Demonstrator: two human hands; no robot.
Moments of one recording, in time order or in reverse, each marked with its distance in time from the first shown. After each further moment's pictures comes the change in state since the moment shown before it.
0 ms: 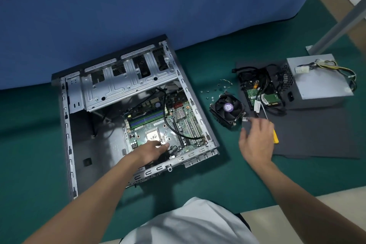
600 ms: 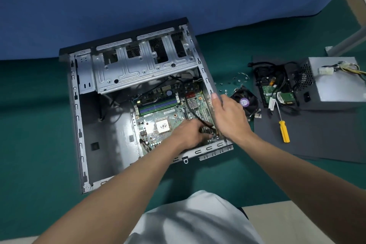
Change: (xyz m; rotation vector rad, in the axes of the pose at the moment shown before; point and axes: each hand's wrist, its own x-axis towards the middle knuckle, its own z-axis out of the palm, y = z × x) left_hand -0.014 0.081 0.004 -0.073 0.052 0.399; right_hand 0.018 -0.119 -0.005 0.232 -0.415 -0.099
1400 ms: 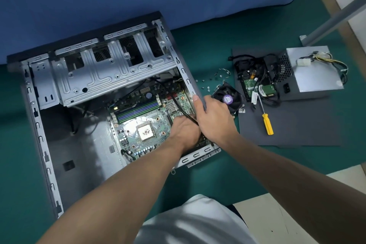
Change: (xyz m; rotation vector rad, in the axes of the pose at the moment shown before) left_hand 0.037 0.016 0.021 0.300 0.245 0.038; right_hand 0.001 -0.004 0.001 -0.084 0.015 0.064
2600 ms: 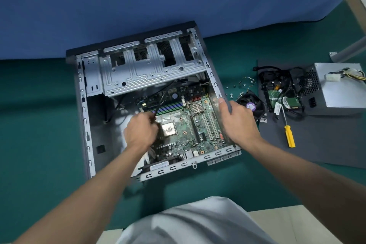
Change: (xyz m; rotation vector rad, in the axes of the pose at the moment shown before) left_hand -0.062 -0.121 -0.049 -0.136 0.403 -0.567; right_hand -0.004 -0.003 -0.006 0.029 0.009 -0.044
